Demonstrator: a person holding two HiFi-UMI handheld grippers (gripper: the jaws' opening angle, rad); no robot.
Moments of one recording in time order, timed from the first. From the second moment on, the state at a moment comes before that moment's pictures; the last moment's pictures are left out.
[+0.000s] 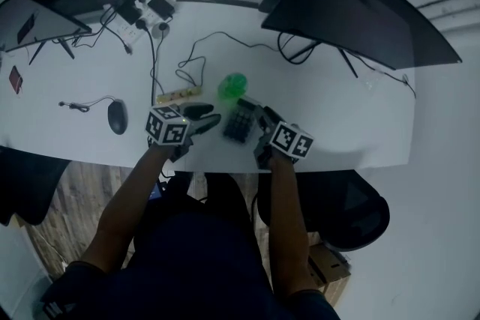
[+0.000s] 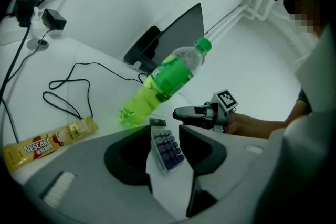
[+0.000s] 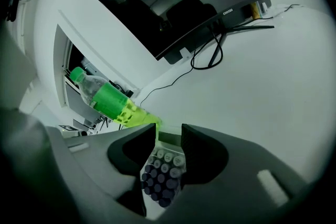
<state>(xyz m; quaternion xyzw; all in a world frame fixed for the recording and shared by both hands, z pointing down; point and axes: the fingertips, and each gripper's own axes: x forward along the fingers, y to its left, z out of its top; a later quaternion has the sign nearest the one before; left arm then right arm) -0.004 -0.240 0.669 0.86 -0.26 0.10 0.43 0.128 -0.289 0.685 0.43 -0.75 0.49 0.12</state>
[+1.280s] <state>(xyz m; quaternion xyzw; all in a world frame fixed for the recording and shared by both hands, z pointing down) 0.049 -0.240 0.726 0.85 -0.17 0.20 0.46 0.124 -0.278 0.728 0.38 -0.74 0.54 0.15</state>
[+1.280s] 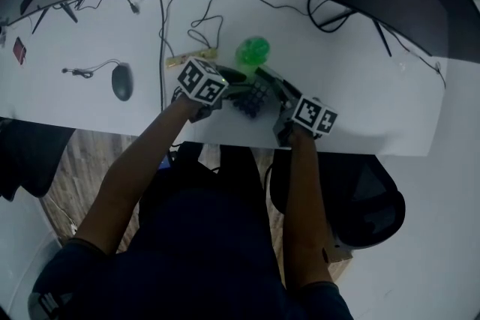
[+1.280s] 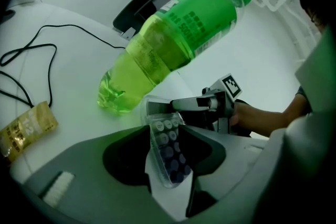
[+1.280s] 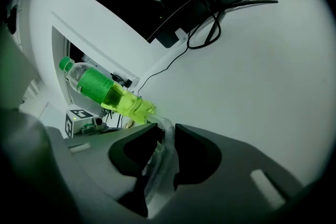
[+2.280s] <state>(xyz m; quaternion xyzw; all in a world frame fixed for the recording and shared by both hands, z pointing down) -0.007 -0.244 0.682 0.87 -0.25 0.14 0.41 0.089 -0.237 0.671 0.38 -0.77 0.49 0.14</state>
